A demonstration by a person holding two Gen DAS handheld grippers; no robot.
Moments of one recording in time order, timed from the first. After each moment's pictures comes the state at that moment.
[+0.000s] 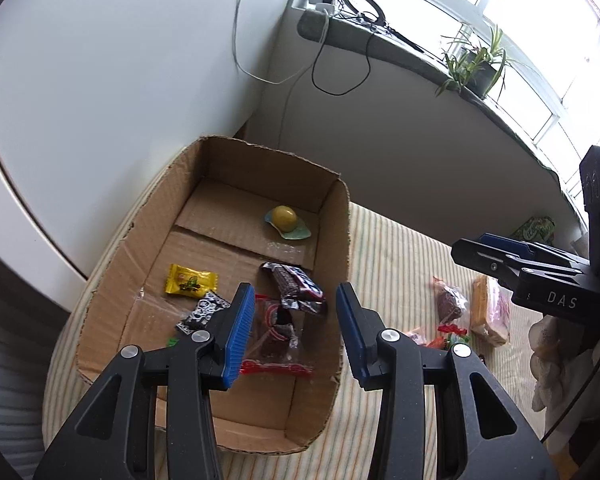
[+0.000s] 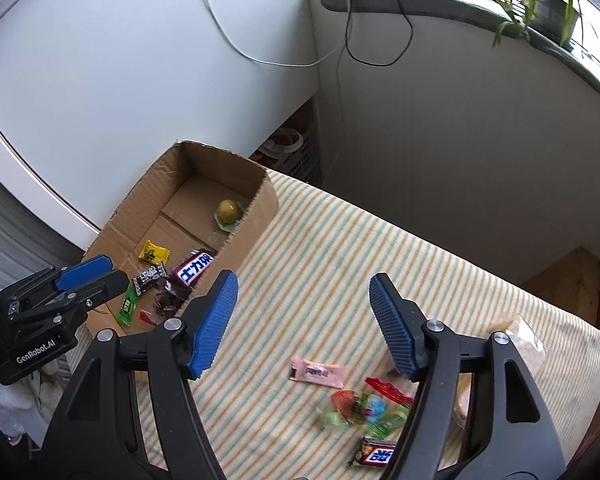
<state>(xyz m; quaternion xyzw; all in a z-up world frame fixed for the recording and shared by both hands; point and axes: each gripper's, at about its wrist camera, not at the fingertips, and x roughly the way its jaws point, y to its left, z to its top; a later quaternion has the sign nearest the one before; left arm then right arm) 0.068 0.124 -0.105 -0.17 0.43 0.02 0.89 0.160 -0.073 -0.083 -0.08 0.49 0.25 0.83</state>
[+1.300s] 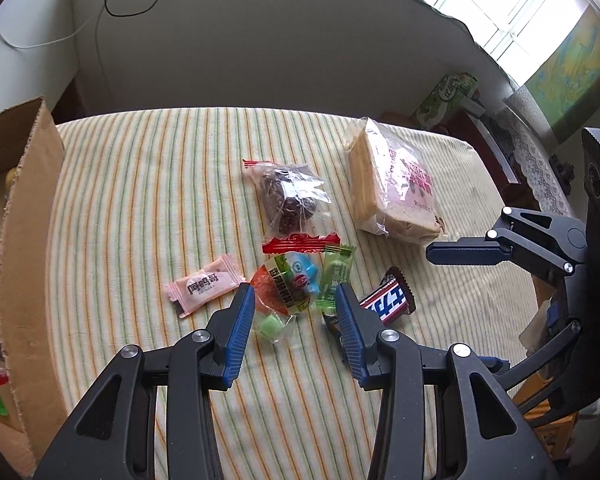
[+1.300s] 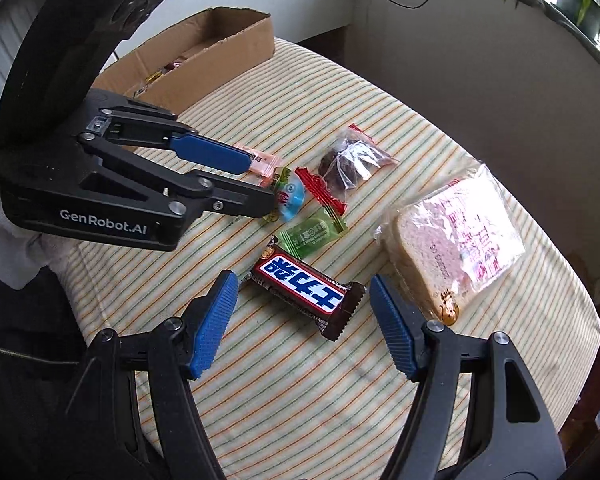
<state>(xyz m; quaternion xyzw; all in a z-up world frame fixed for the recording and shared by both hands) 0.108 -0.063 -0.160 -0.06 0.53 -0.19 0.82 0.090 -0.180 -0.143 -0.22 0.51 0.35 0.76</state>
